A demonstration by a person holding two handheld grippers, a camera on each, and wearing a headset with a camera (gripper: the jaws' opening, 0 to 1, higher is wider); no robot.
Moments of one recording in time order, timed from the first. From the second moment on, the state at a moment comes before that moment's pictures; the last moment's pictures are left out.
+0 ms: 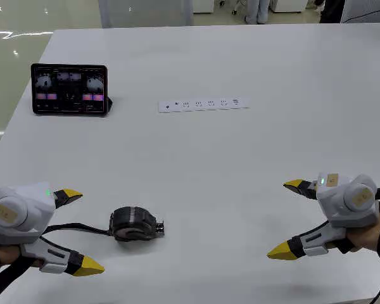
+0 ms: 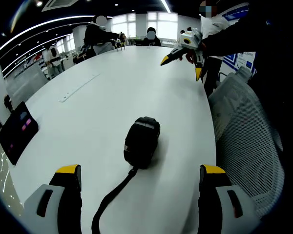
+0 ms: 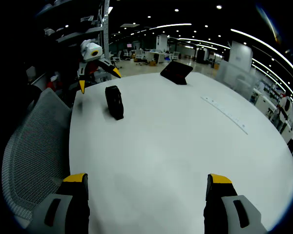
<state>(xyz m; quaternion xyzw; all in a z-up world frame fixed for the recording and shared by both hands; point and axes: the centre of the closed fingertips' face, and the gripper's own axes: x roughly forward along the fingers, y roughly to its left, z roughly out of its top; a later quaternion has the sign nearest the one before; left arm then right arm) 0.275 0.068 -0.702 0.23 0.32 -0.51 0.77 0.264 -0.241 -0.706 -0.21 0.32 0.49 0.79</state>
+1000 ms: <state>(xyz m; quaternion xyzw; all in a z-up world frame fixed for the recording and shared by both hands) 0.291 0.018 -0.725 0.33 0.34 -0.56 0.69 0.288 -0.155 -0.717 -0.23 0.29 0.55 0.75</state>
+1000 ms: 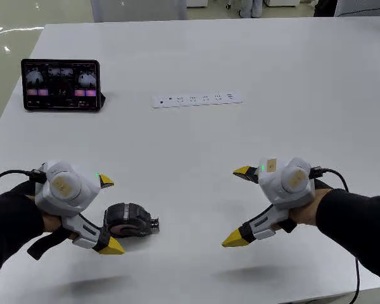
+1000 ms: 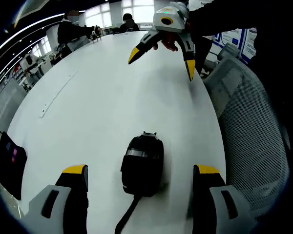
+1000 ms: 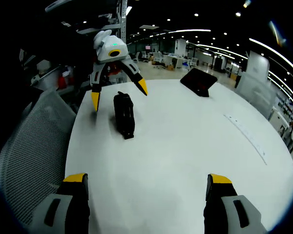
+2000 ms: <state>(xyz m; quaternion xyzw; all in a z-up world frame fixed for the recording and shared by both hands) 0.287 0.003 -0.743 0.35 0.37 -0.58 0.63 0.289 -0.082 -0.734 -0.22 0.28 0.59 0.72</state>
